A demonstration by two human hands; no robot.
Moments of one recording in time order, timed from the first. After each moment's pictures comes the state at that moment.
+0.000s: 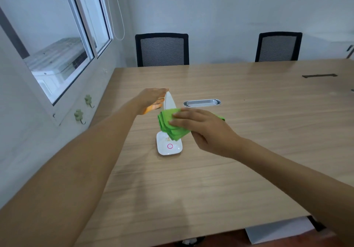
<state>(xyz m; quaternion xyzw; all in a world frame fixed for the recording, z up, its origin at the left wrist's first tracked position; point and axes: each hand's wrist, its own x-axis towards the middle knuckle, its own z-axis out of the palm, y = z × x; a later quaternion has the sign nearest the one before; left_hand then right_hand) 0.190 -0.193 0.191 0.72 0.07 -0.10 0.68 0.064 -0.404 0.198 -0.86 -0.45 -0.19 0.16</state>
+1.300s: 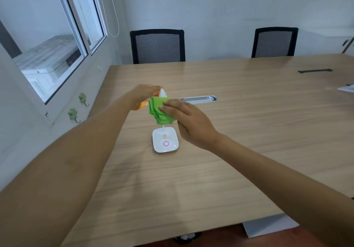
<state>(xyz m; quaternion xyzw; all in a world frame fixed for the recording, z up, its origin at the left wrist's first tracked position) 0.200 -0.194 0.190 0.77 0.04 -0.10 0.63 0.082 -0.383 0.181 -0.87 -0.40 -0.22 0.19</state>
